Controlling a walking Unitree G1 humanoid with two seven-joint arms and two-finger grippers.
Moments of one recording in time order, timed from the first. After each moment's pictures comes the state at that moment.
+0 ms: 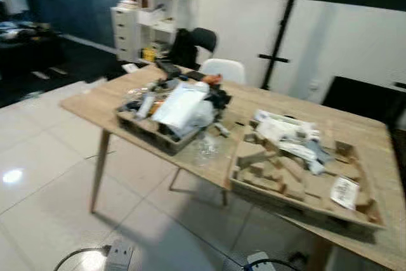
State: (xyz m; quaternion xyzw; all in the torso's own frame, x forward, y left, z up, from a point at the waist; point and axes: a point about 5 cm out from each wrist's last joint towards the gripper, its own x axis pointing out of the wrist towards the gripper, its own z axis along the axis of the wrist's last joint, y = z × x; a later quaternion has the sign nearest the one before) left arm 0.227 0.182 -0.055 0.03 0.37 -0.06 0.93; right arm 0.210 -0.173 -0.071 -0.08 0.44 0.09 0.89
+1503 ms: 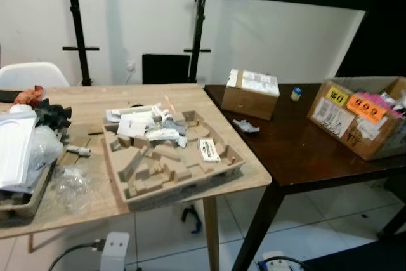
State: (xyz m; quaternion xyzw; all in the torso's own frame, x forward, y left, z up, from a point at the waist) left arm 0.233 0.185 -0.049 -0.01 0.34 -0.02 0.94; right arm 0.209 -0.181 -0.071 -0.05 0.44 0.05 0.90
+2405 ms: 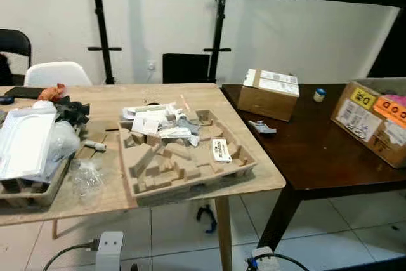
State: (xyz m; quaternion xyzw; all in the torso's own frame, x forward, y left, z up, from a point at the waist) left arm 0.235 0.189 -0.048 -0.02 0.34 0.00 0.94; right arm 0.217 -0.176 -0.066 -0.06 0.42 0.07 0.90
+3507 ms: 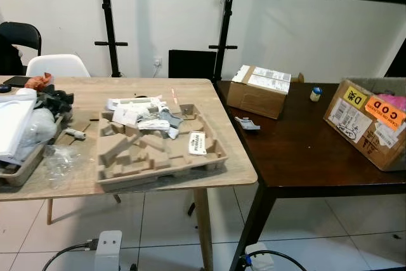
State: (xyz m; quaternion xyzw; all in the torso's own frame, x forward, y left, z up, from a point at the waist) left arm 0.237 0.188 -0.047 -0.03 0.34 0.00 0.94; right arm 0.223 -0.172 -0.063 -0.07 0.42 0.08 0.90
